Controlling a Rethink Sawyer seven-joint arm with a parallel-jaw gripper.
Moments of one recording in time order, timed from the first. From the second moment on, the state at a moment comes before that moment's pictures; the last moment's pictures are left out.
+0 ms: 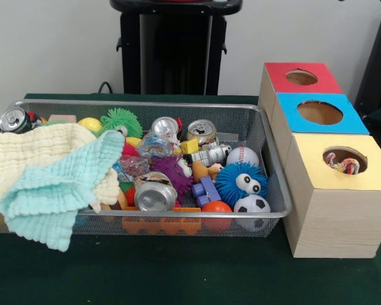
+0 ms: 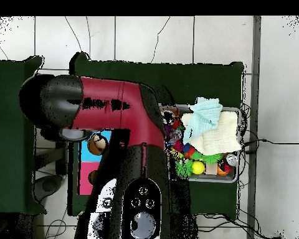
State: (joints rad) arm 0.08 -0.77 -0.14 1.26 0.17 1.26 1.78
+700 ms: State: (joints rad) arm 0.07 -0.77 -0.14 1.28 0.17 1.12 1.78
